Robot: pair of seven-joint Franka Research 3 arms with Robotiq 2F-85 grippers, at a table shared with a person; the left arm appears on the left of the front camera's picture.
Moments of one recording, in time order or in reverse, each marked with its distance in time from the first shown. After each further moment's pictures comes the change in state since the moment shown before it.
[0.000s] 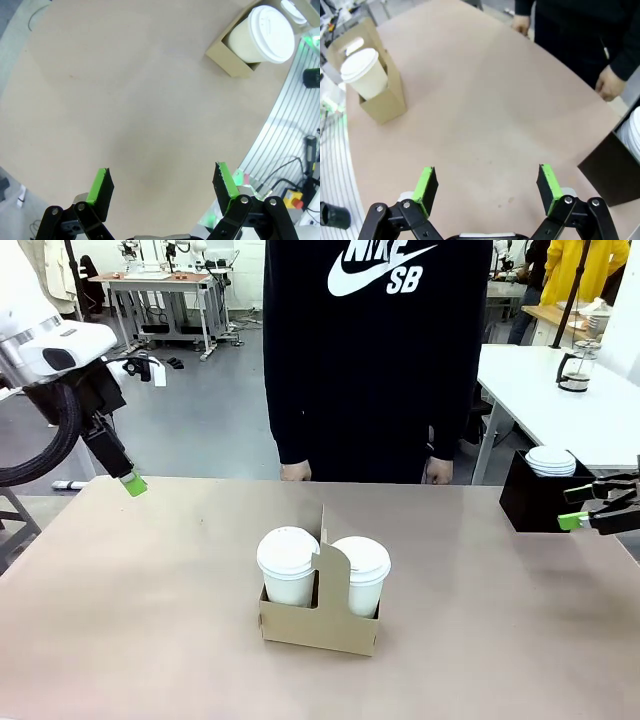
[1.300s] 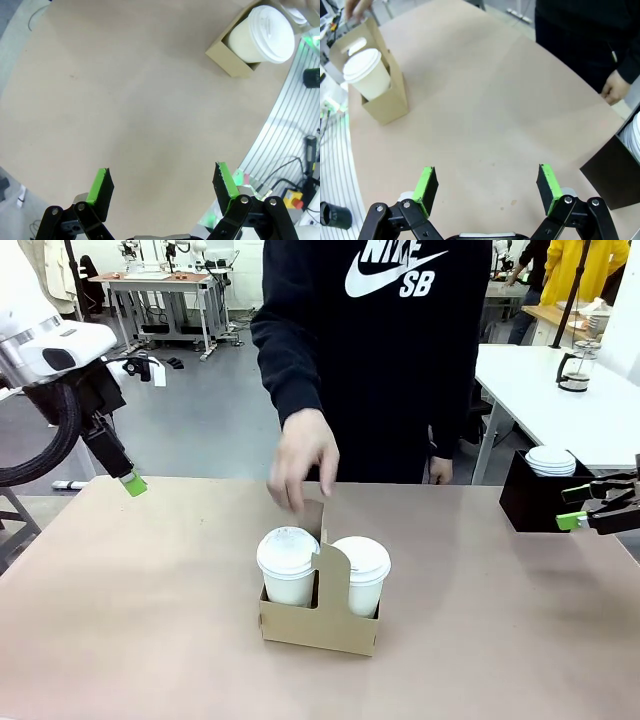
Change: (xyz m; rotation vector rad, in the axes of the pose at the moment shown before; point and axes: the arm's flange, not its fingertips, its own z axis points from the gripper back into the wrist) left arm 0.000 0.000 0.000 0.000 0.000 0.000; right arm 0.002 0.002 -0.004 0.013 -0.004 0.007
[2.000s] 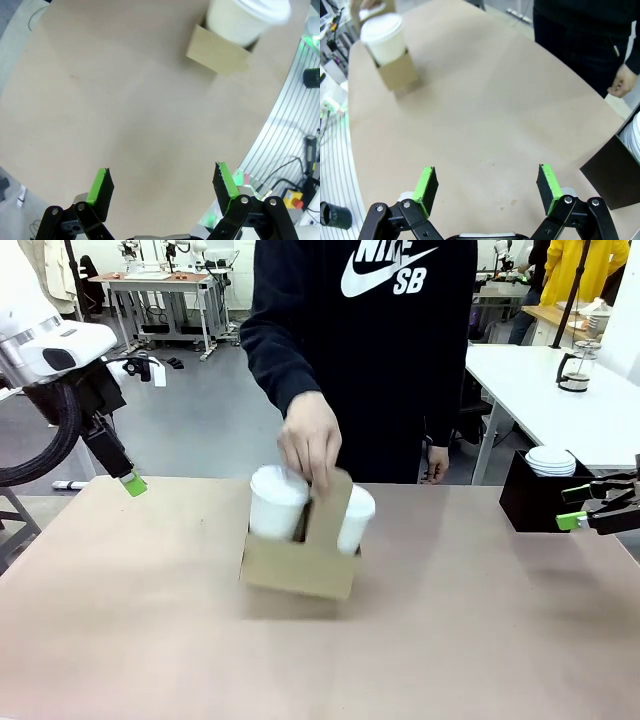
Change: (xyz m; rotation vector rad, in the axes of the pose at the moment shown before) left arm 0.000 0.000 0.000 0.000 0.000 0.000; right arm 0.000 0.000 0.000 0.000 0.000 0.000
